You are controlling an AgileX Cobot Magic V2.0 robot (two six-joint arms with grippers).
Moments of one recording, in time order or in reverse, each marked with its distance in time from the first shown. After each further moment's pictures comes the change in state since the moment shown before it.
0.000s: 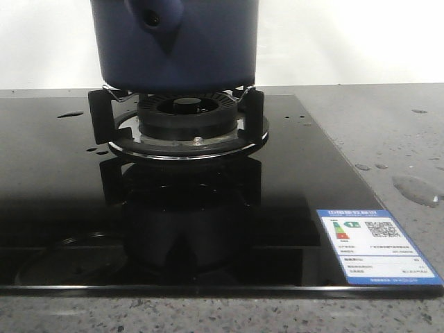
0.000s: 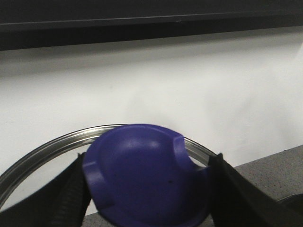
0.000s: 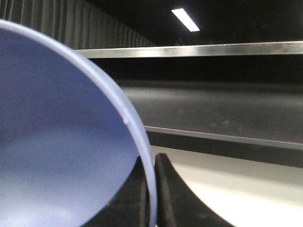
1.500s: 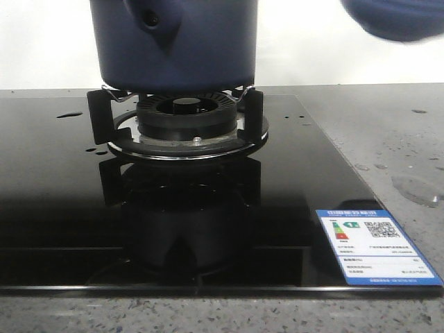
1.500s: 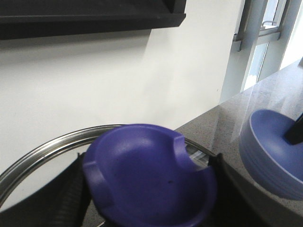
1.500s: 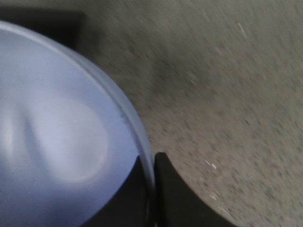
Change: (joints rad) left arm -0.128 0.000 0.000 -0.060 0.306 0.000; right arm -0.688 -0.185 -0.356 0.041 2.135 0.176
